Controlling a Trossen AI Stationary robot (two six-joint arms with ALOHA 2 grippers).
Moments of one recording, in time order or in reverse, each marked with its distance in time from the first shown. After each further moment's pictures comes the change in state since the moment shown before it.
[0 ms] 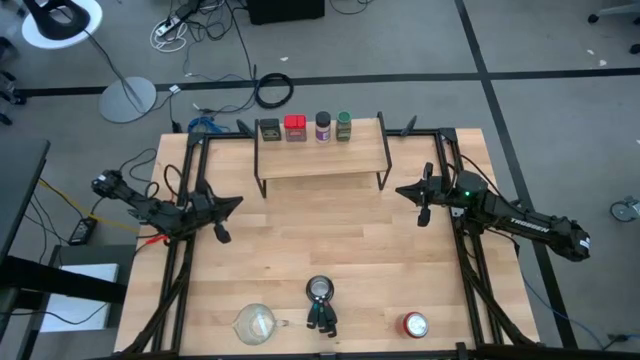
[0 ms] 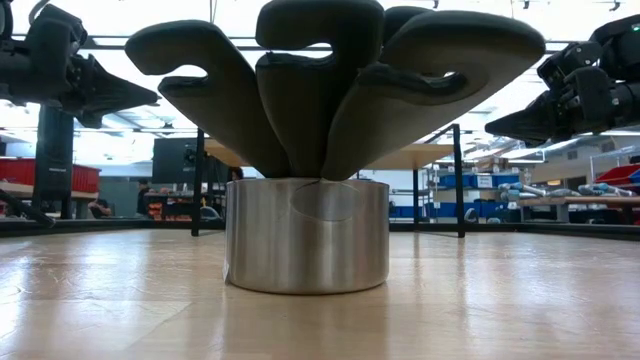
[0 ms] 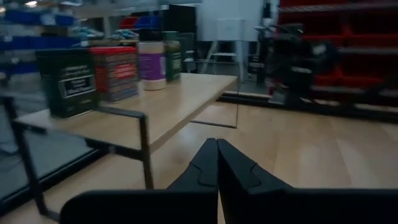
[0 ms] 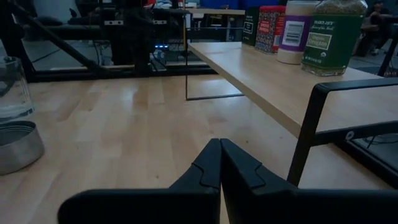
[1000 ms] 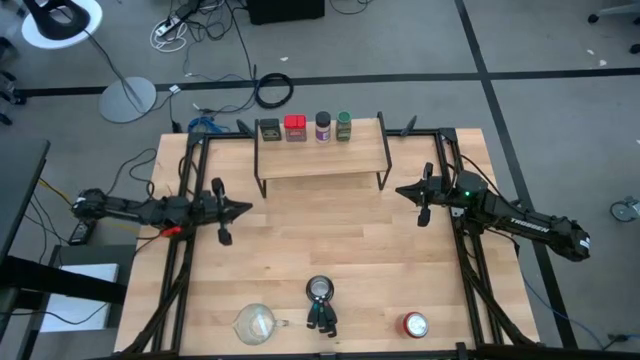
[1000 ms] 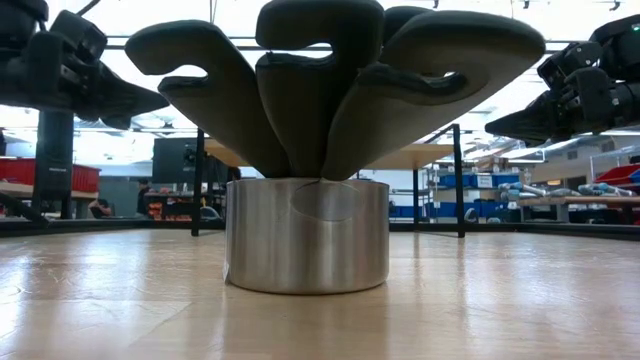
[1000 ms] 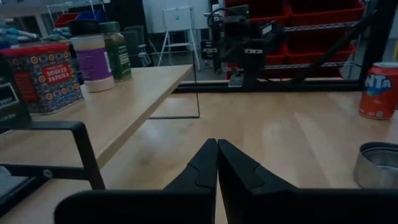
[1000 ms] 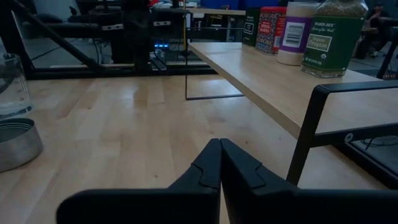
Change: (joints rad) left arm 0.343 0.070 0.000 0.013 0.560 0.070; right arm 0.000 0.000 0.000 0.000 0.000 -0.016
